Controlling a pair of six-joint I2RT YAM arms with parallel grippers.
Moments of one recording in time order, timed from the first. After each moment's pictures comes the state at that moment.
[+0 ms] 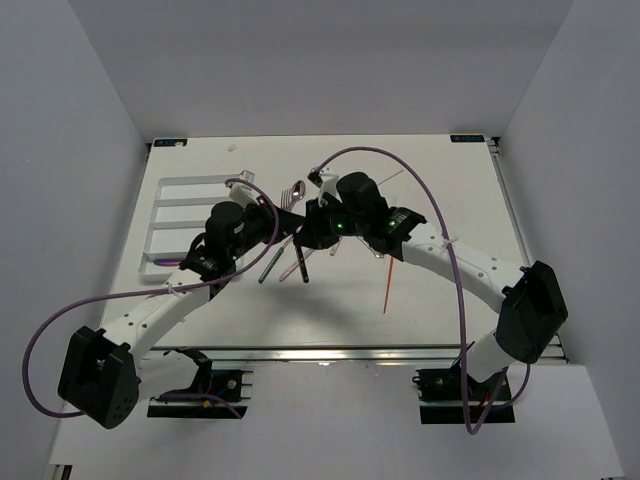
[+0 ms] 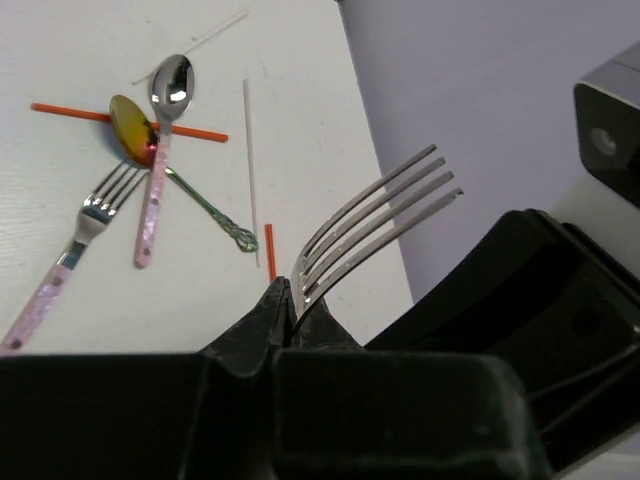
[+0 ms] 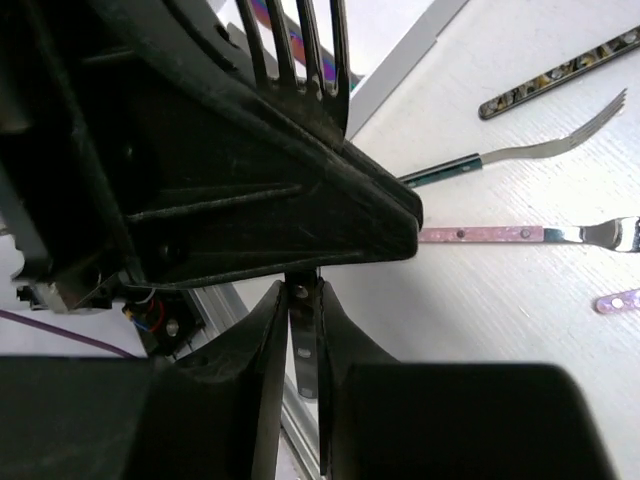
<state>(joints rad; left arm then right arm) -0.49 1.15 0.72 0.21 0.20 -0.89 0.84 1.53 1.27 -0.24 -0.36 0.39</state>
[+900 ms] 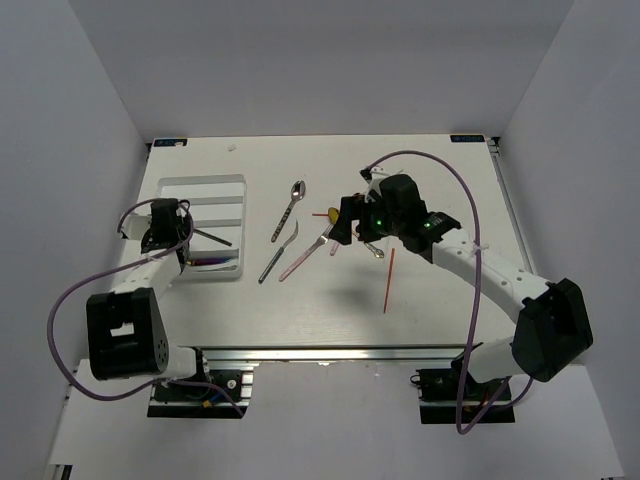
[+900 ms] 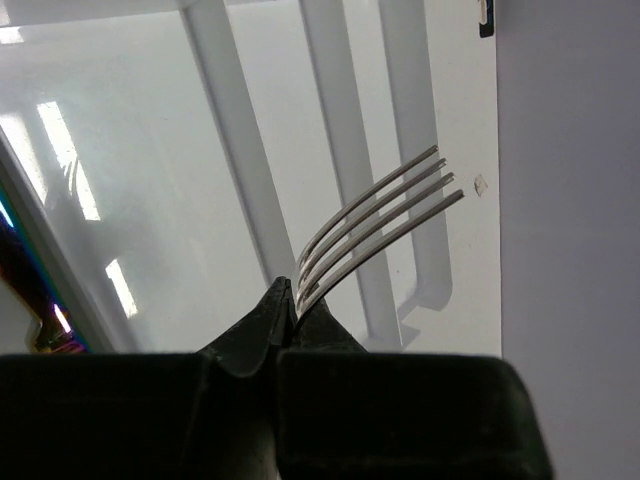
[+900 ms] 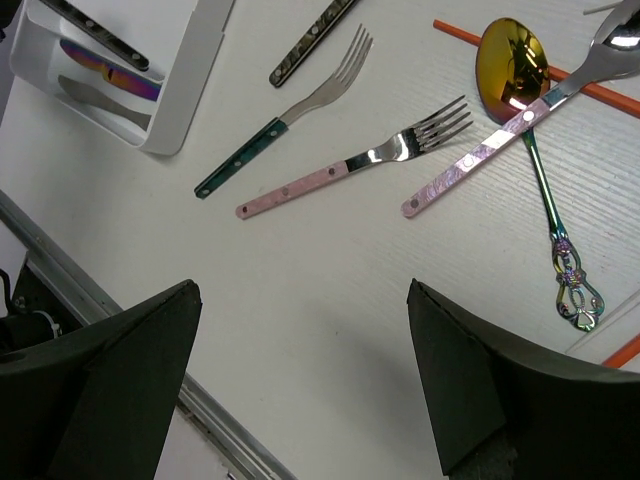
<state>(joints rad) 0.12 1.36 0.71 0.05 -0.38 -1.24 0.63 1.39 1.08 -0.27 -0.24 0.39</state>
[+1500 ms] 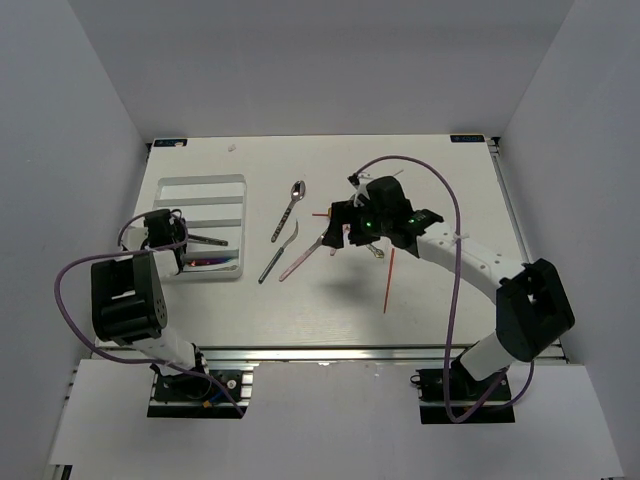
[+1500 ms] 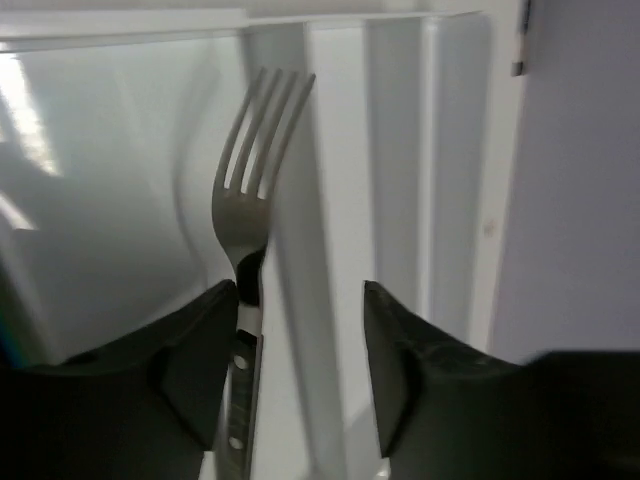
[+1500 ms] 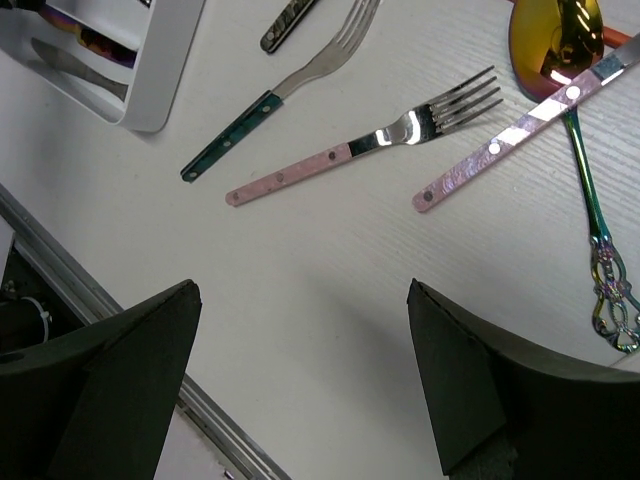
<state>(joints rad) 0.23 1.61 0.64 0.34 -0.29 -1.29 0.64 1.51 1.08 -0.24 -0.29 0.39</state>
